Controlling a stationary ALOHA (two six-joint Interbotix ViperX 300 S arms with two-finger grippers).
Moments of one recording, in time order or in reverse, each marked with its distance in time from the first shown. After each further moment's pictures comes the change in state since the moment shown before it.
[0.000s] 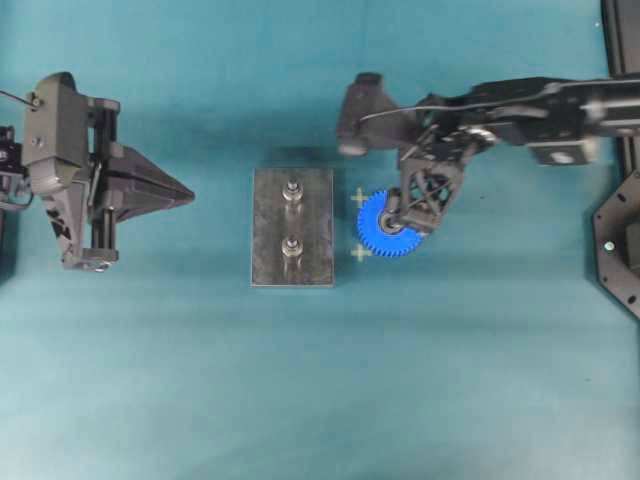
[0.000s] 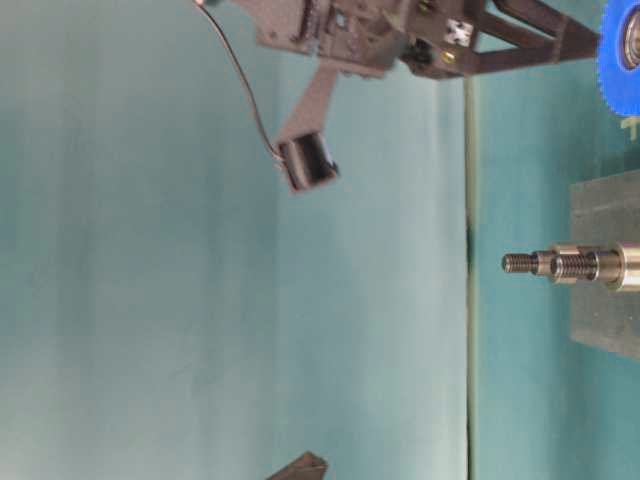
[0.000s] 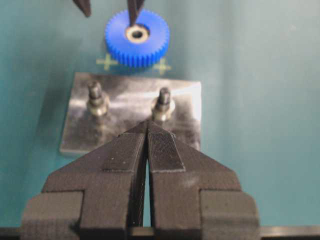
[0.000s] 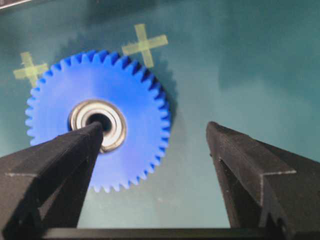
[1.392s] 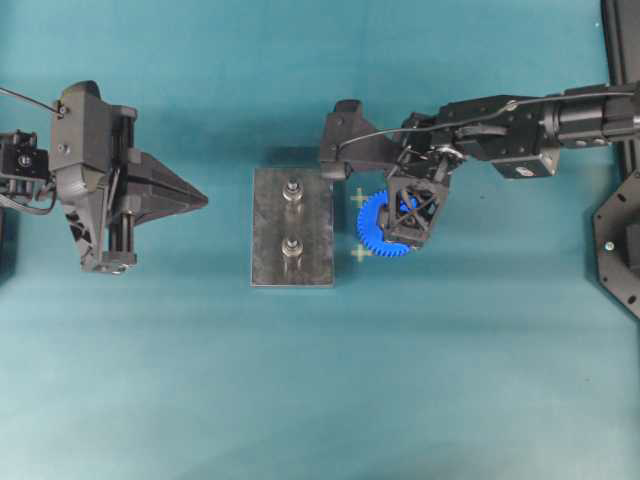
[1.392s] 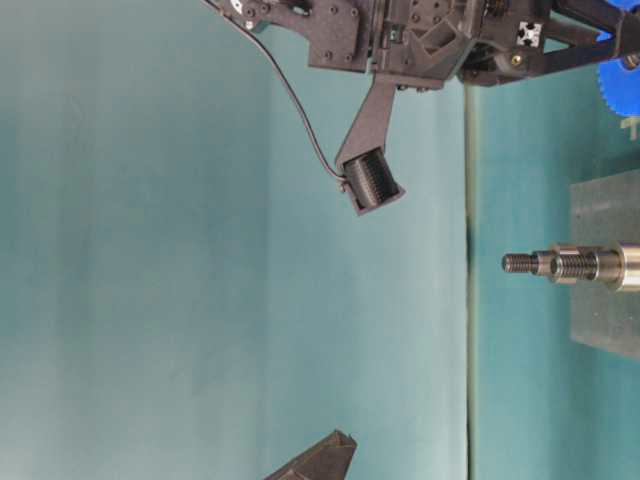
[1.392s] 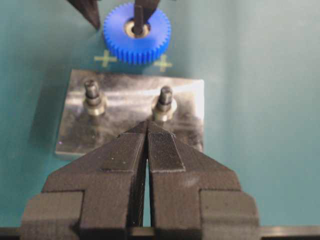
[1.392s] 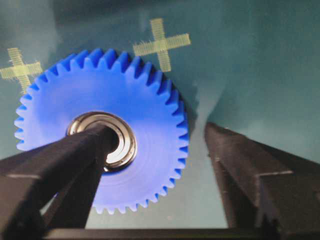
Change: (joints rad) left arm 0.000 0.064 0.000 0.000 -0.060 0.000; right arm 0.025 0.100 -0.021 -0.017 0.009 0.002
